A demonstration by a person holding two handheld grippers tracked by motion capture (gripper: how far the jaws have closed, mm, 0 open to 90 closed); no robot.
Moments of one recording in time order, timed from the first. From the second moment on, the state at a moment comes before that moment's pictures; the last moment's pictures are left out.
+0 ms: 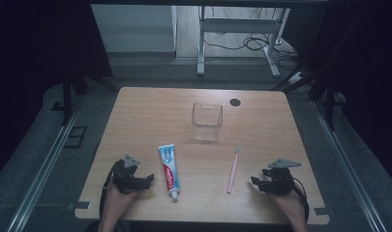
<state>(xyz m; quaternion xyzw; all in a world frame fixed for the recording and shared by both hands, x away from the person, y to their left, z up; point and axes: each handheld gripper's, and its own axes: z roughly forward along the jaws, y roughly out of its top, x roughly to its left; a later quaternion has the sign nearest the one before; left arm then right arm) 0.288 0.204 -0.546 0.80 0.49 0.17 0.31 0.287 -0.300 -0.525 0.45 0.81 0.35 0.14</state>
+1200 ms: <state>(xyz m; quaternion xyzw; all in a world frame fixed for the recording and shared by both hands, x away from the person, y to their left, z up) 0.288 0.203 -0.546 0.80 0.49 0.18 0.31 0.309 -0.237 -0.507 0.36 0.86 0.34 0.07</state>
